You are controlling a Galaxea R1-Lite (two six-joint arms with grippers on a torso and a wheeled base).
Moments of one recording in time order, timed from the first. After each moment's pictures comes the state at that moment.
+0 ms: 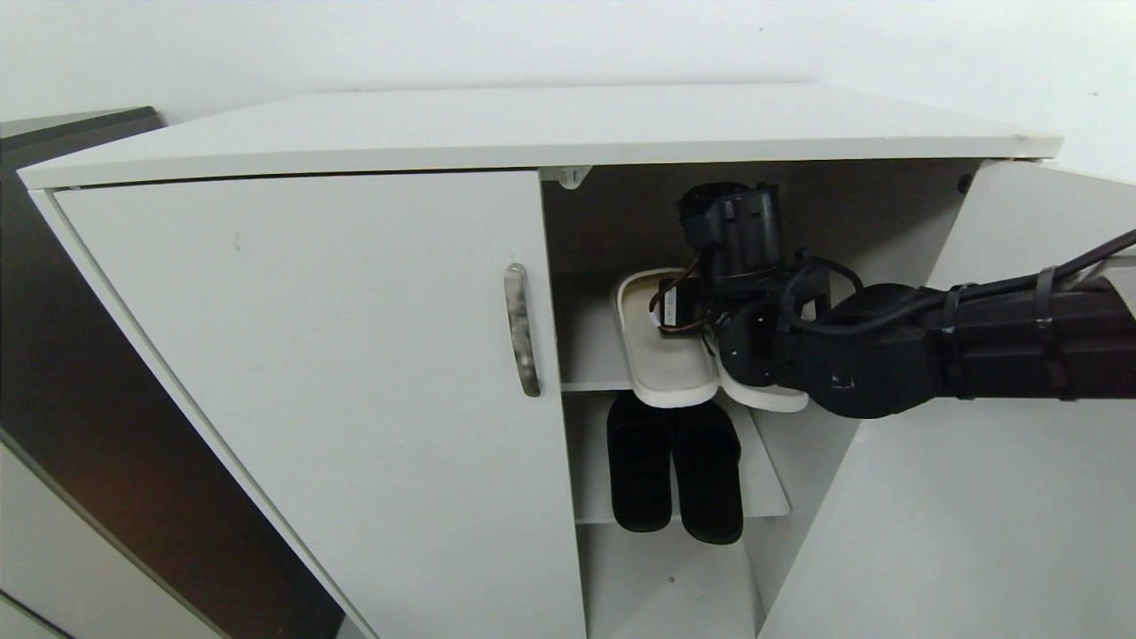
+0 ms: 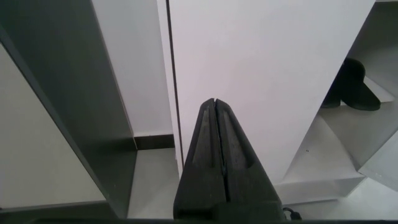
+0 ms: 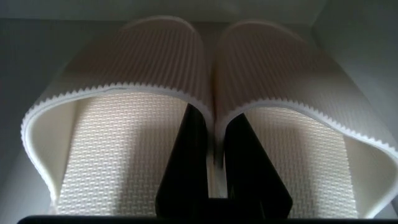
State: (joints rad) left arm 0.00 0.00 0.00 0.00 -0.03 0.00; right arm 0.74 2.03 -1.57 -0.21 -0.72 0.17
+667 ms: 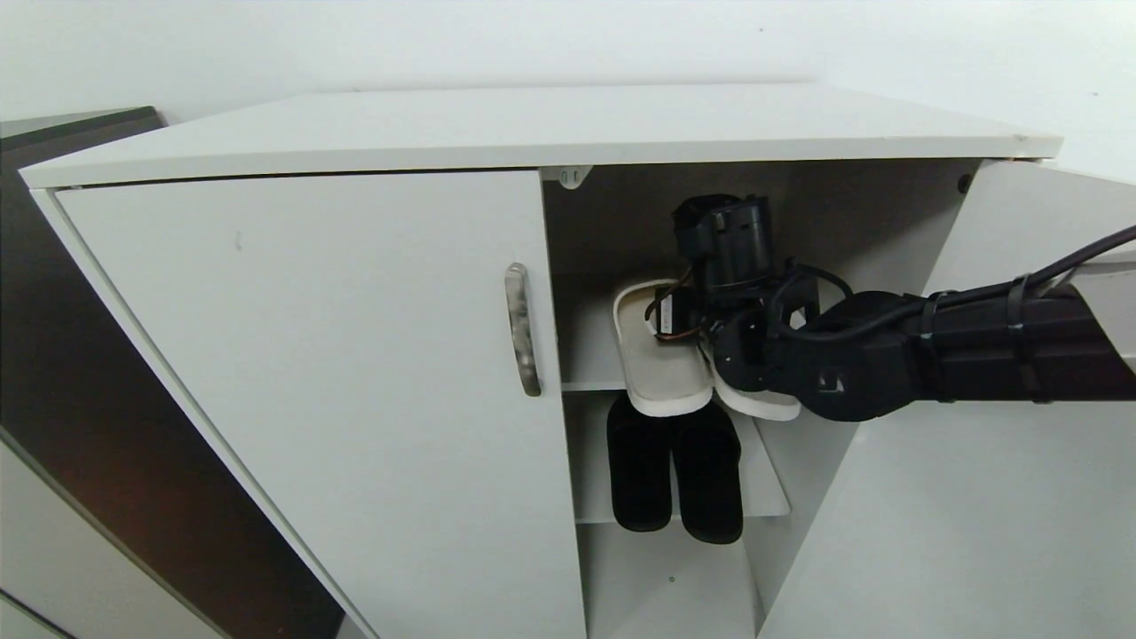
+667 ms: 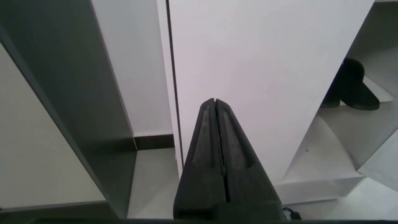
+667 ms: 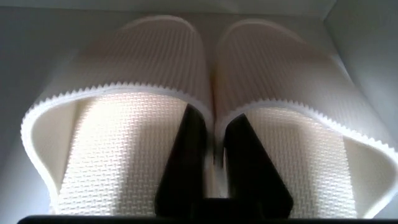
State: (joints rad) left arm 0.00 0.00 0.00 0.00 -0.03 0.00; right arm 0.73 2.05 -1.58 -0.21 -0.70 0.17
